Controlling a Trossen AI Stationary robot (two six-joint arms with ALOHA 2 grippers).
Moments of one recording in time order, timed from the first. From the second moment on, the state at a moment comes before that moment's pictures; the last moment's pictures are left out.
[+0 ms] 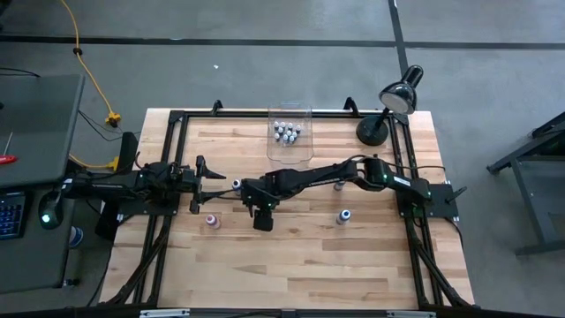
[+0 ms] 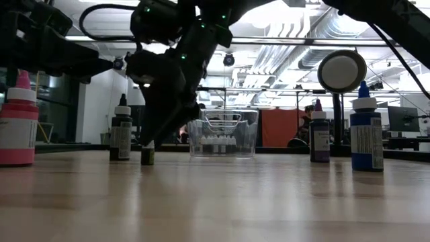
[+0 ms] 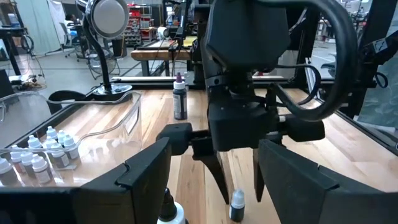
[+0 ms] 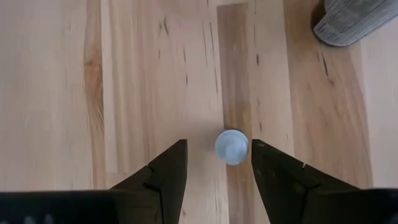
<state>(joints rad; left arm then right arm) -0.02 0.05 0.02 0.00 -0.01 0.02 0.04 2.40 2.03 -0.73 -0.12 0.18</state>
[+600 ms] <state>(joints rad) -0.02 0.05 0.02 0.00 -0.01 0.02 0.03 2.39 2.03 -0.71 -0.12 0.12</state>
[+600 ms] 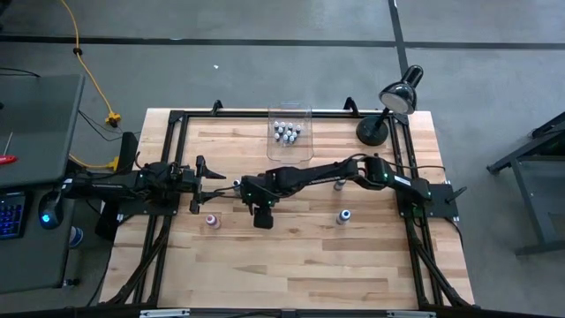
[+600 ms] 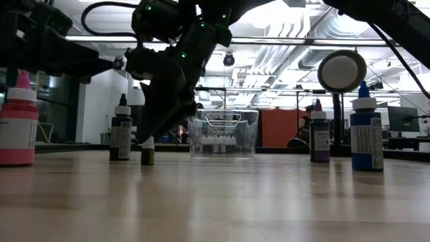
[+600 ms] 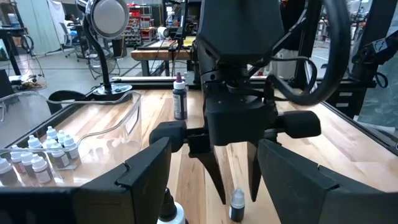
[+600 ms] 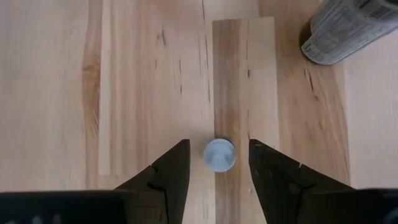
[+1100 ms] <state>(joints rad) -0.02 0.05 0.02 0.00 -0.01 0.02 0.03 2.39 2.03 -0.72 -0.12 0.10</state>
